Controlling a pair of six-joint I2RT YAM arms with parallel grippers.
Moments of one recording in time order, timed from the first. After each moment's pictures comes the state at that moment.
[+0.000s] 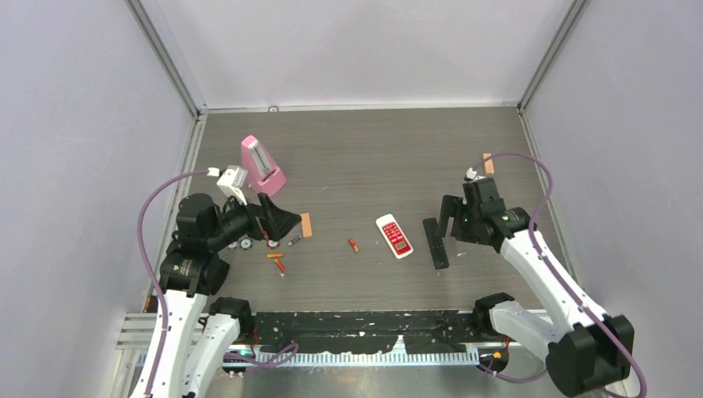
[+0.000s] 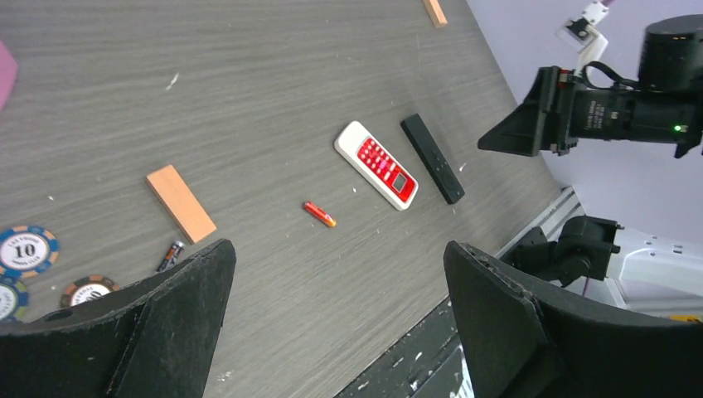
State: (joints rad) left arm -0.12 0.61 0.79 -0.53 0.58 -0.39; right arm 0.26 0.95 0.77 -0.78 0.04 0.42
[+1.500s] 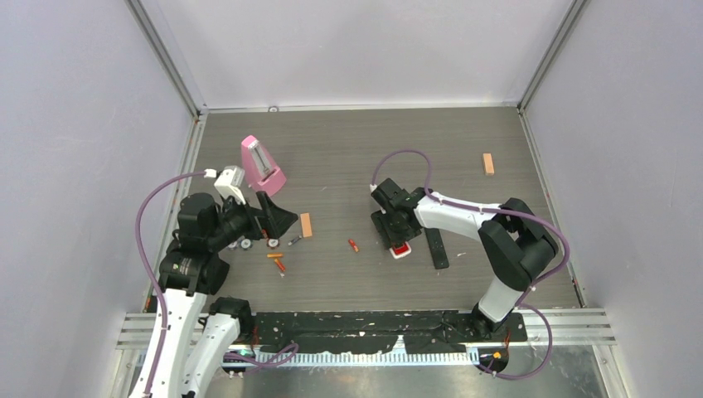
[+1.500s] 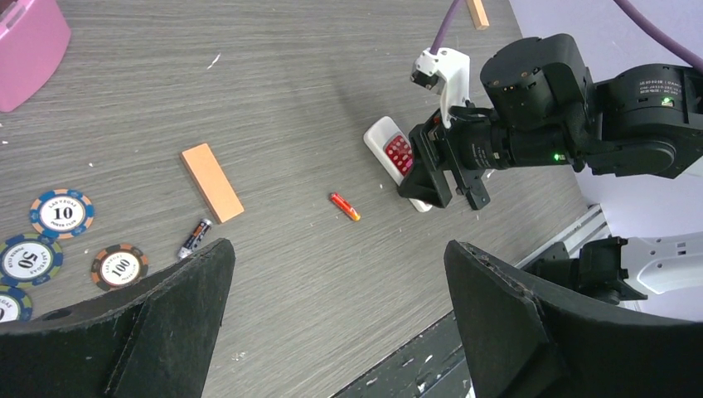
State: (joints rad) left arm -0.12 0.62 0.79 -0.59 0.50 -0.40; right arm 0.73 1.69 1.01 -0.58 0.10 0.29
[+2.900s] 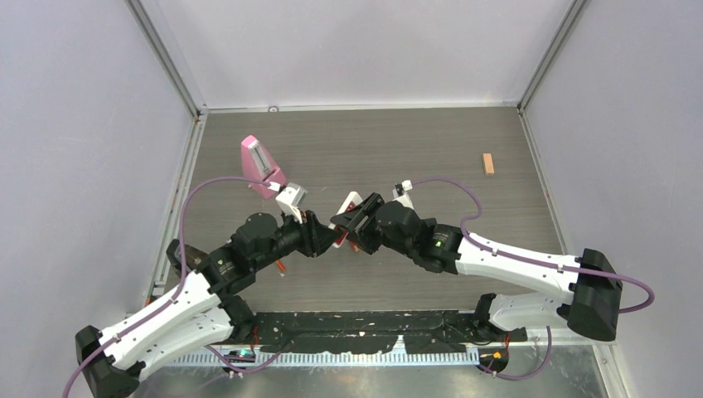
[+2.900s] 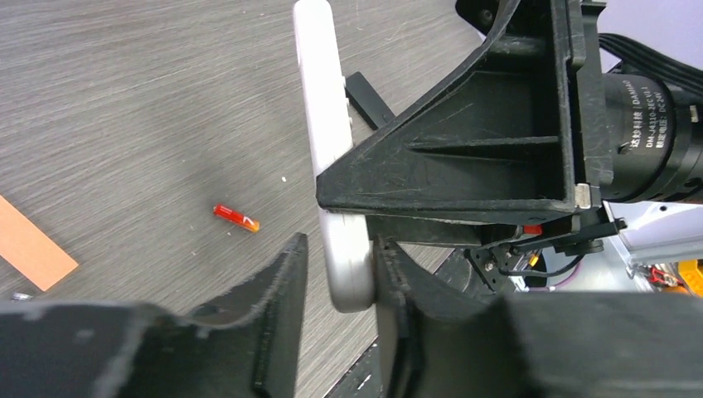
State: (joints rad) left arm -0.84 0.70 0.60 -0.17 0.03 -0.54; right arm 1.08 1.21 0.86 -0.15 0.25 1.55
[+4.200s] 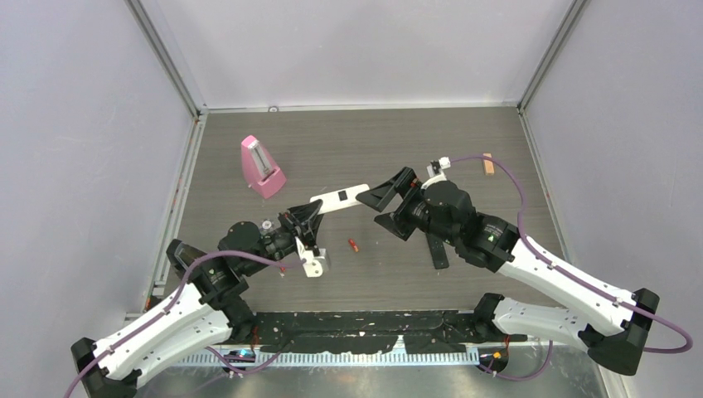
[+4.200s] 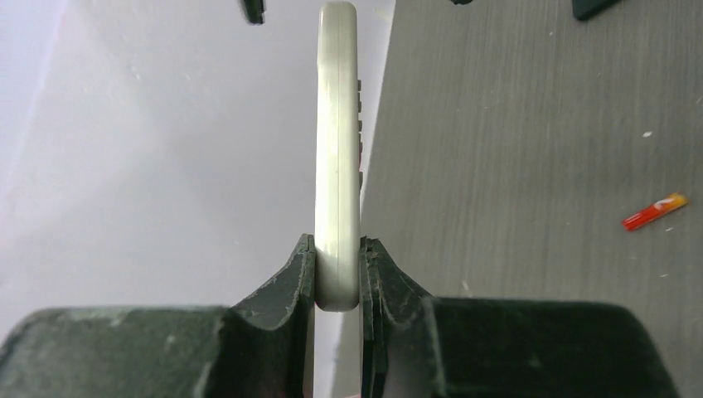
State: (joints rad) left arm -0.85 0.59 0.55 -0.03 0.13 1.06; right arm 0.92 0.96 0.96 -0.37 0.13 1.37
